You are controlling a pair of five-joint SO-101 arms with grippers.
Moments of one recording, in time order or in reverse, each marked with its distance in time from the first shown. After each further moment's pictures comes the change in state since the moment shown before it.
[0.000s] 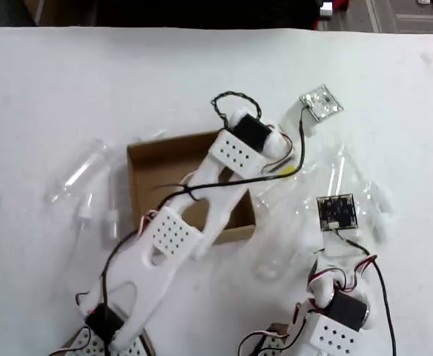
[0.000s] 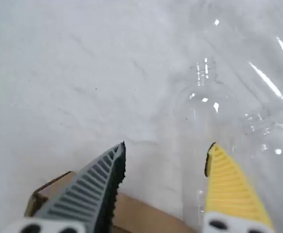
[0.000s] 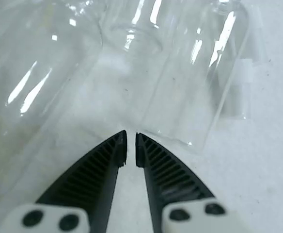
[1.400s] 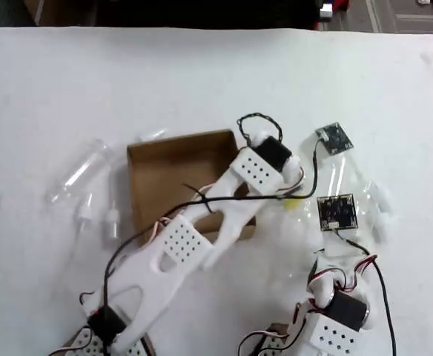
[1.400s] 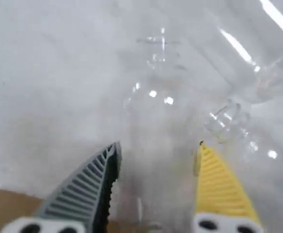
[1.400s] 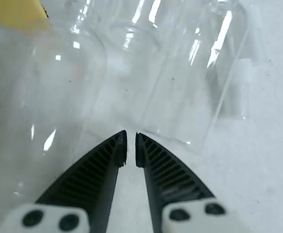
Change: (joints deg) left arm 5.1 5.1 5.9 -0.4 -0.6; right arm 0.0 0.0 0.0 0.0 0.0
